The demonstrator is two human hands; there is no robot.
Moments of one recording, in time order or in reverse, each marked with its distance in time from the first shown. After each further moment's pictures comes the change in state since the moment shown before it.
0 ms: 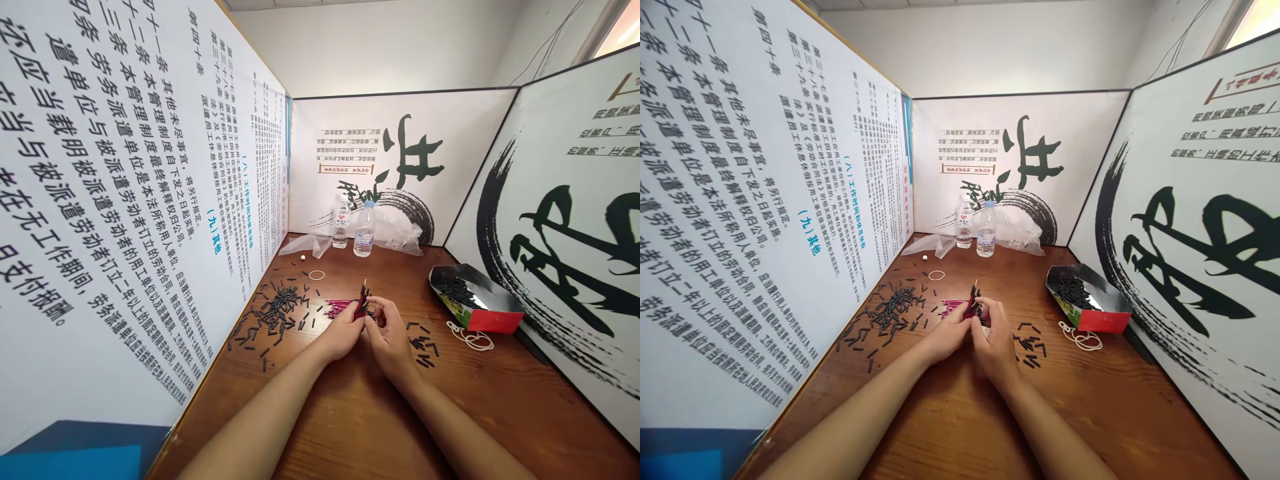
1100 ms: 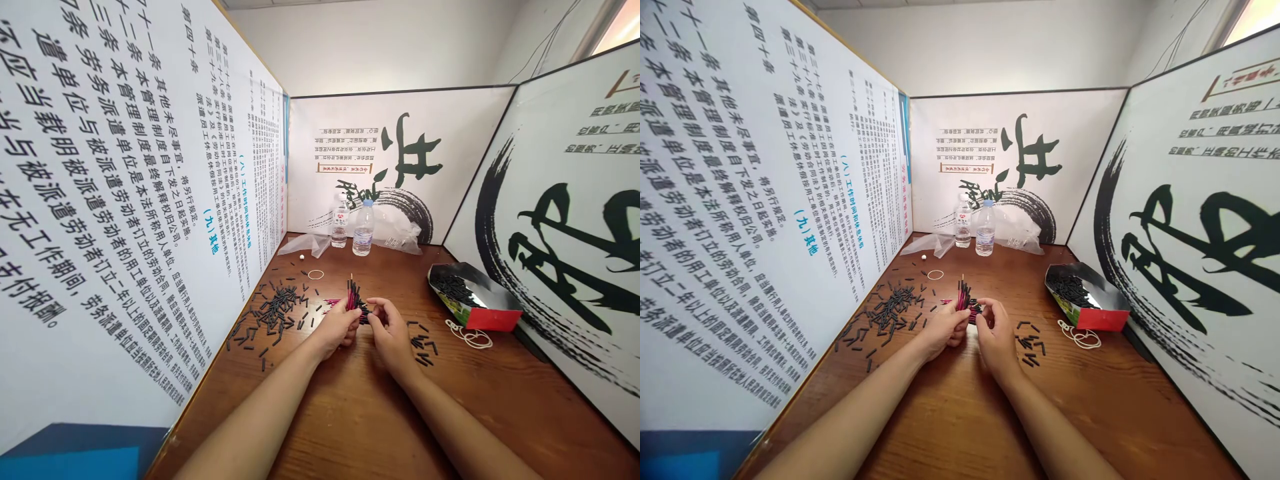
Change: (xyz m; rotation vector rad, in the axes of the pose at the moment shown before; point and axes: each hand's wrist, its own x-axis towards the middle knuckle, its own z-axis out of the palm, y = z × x) left_hand -0.002 0.006 -0.008 -0.290 -0.043 -0.285; right_hand 0.005 0.006 0.004 0.237 0.022 0.240
